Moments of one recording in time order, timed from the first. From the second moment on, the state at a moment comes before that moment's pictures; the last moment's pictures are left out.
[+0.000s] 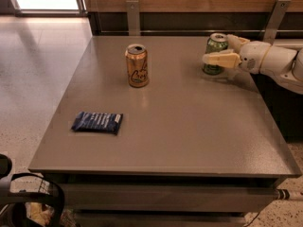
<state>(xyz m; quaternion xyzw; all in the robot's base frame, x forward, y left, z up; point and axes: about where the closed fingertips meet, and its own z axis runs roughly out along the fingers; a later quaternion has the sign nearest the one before) 0.730 -0.233 0.885 -0.31 0.67 0.26 0.62</state>
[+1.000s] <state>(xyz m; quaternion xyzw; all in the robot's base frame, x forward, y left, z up) 0.732 -0.221 0.884 -0.32 0.67 0.27 0.62</state>
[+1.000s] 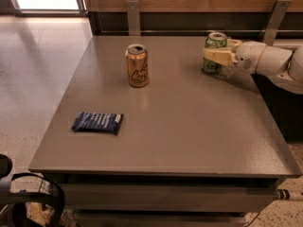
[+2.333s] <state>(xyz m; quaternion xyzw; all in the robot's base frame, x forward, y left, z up) 0.650 -0.181 0.941 -0.33 0.65 0.28 0.62</state>
